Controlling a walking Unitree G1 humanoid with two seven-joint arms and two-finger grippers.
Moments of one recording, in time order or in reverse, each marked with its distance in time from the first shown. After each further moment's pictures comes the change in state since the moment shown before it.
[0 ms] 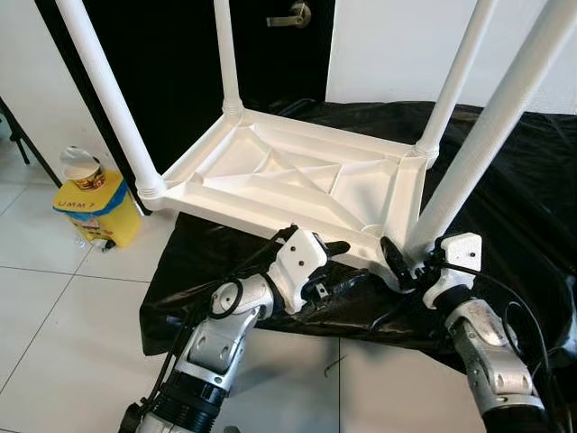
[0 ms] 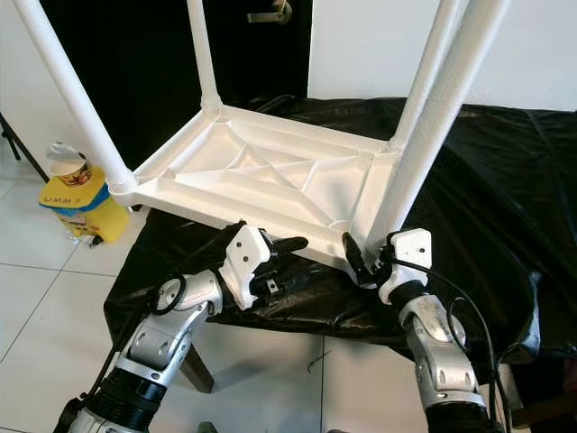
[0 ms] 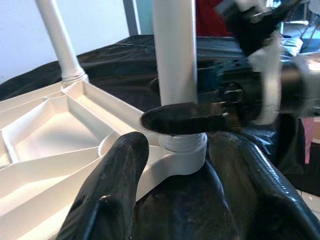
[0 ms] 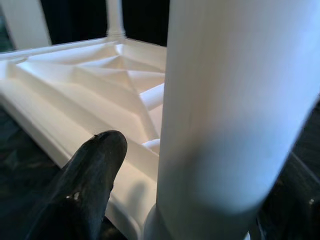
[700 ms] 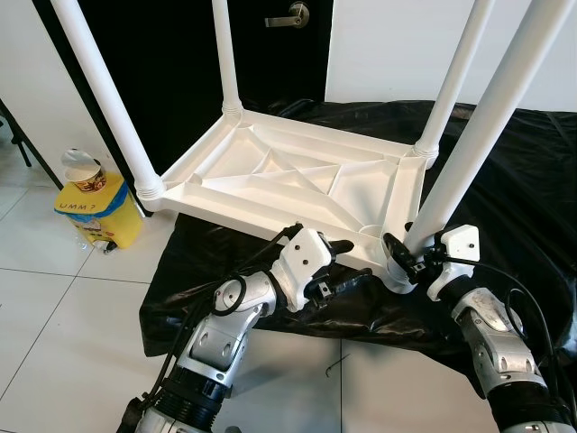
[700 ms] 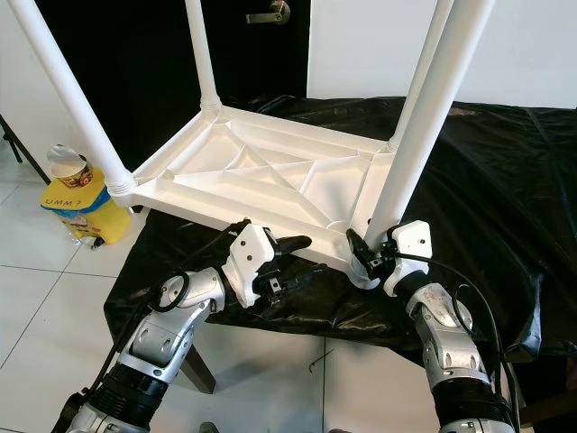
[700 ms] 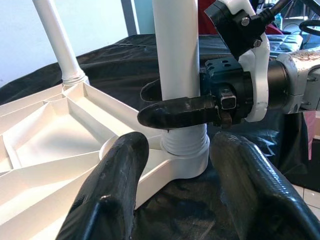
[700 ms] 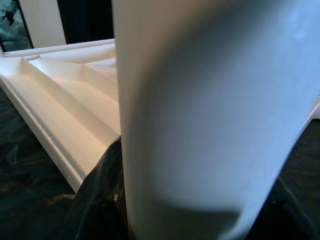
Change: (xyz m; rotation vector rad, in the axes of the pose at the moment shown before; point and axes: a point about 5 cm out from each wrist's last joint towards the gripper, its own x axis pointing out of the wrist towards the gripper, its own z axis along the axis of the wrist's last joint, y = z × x) left arm 0.001 0.001 0.000 0.014 0.005 -0.004; right arm 0.006 -0.005 -0.005 -0.013 -0.006 0.059
